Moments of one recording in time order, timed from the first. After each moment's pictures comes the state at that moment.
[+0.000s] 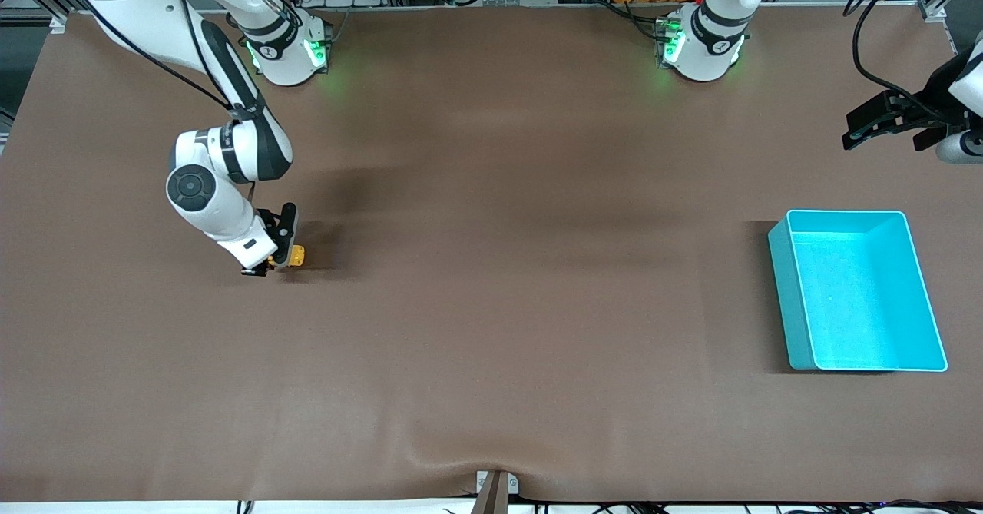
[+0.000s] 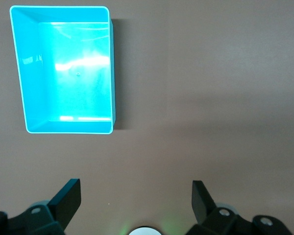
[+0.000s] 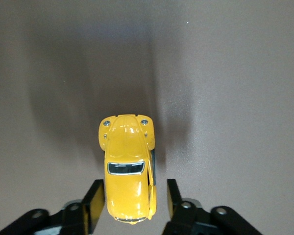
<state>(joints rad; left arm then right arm) 0.00 -0.02 -0.04 -1.55 -0.01 1.47 -0.01 0.25 0.36 -0.14 -2.25 -0.11 2.58 -1.30</state>
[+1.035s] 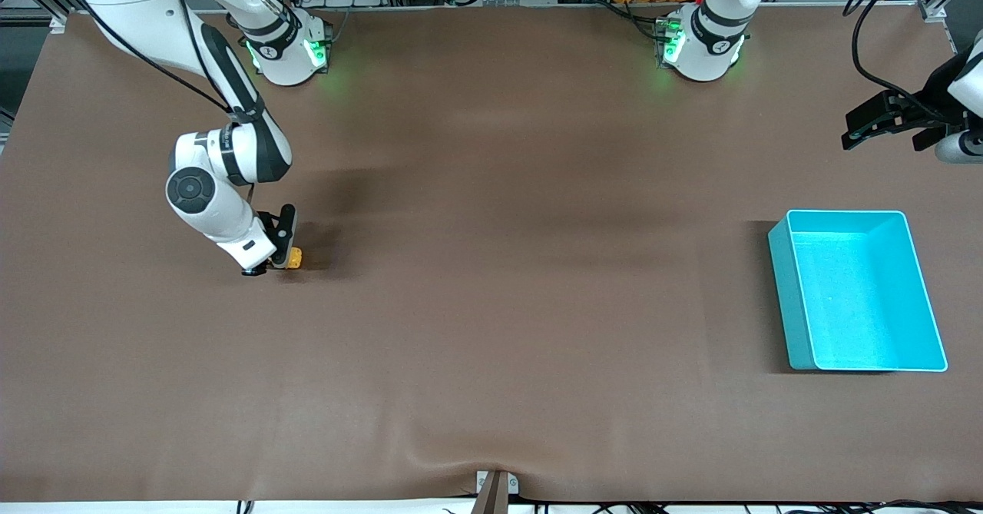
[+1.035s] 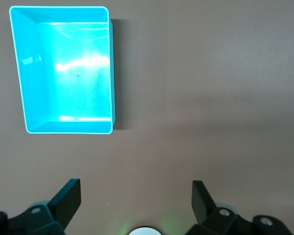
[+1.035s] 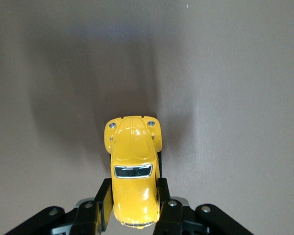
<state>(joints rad) 0.00 -0.02 -0.04 -1.55 -0.01 1.47 -0.01 0.23 0.37 -0.14 -2.25 -0.11 2.58 -1.30</state>
